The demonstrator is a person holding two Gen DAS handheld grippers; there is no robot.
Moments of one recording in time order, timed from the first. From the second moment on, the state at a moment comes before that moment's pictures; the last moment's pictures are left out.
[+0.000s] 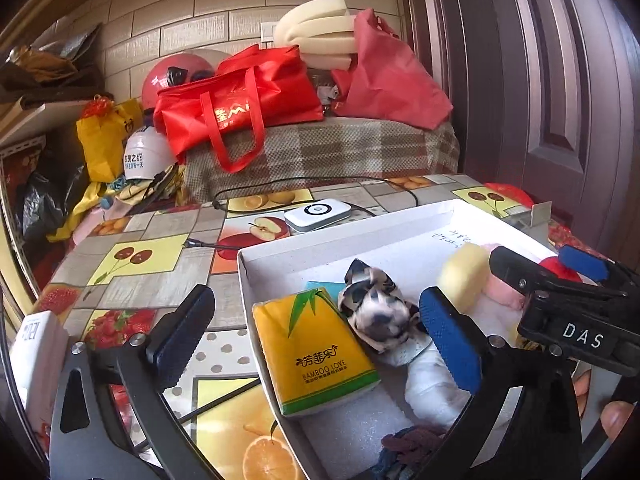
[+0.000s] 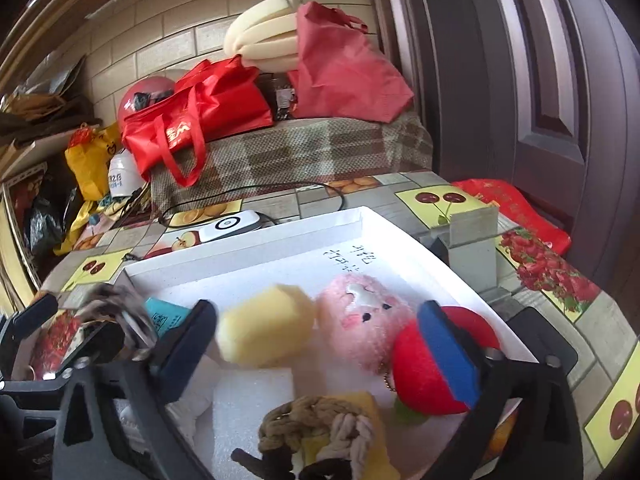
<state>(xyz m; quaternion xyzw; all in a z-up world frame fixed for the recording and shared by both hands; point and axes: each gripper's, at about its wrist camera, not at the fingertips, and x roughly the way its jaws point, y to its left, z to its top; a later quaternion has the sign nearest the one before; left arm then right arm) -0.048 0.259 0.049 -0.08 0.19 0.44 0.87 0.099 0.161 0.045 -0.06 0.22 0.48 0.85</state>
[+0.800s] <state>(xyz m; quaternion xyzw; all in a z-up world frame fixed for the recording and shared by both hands) -0.109 0.182 0.050 -0.10 0.15 0.48 0.86 0.034 0.062 0.055 -0.07 0.11 0.46 0.88</state>
